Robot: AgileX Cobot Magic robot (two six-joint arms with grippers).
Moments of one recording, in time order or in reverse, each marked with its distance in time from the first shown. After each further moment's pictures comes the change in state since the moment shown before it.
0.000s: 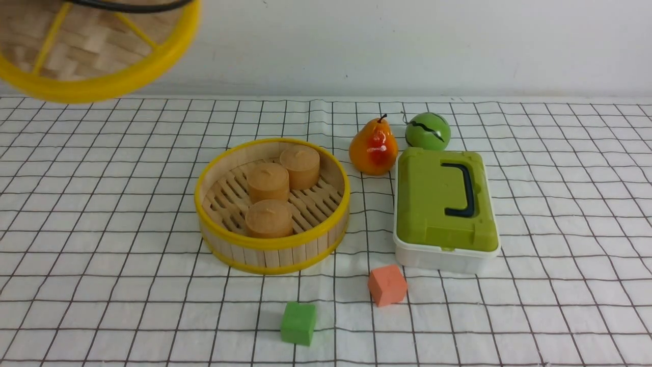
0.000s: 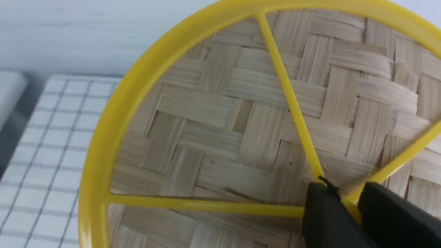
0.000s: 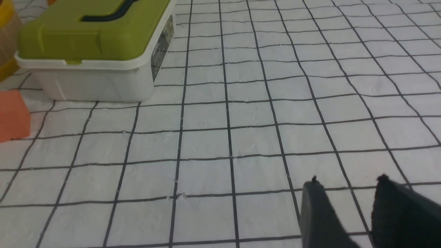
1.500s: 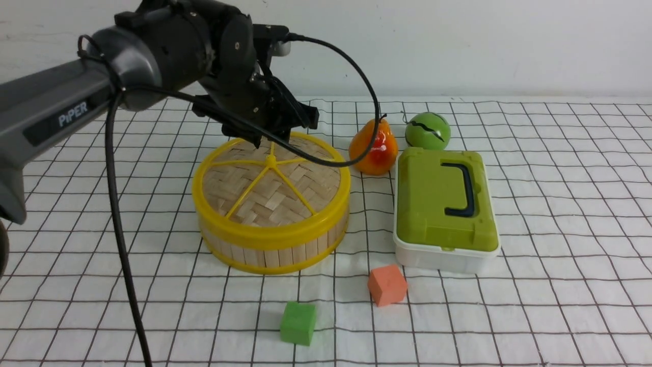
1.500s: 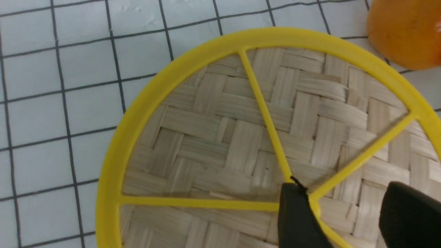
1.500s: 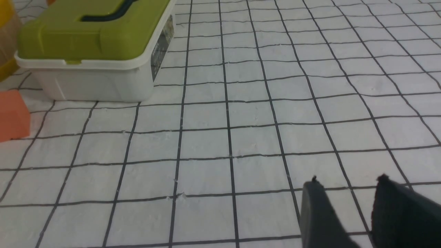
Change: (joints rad) right arm 0.000 0.000 0.000 0.000 0.000 0.000; left arm -0.342 0.421 -0.067 -0.136 -0.048 0.039
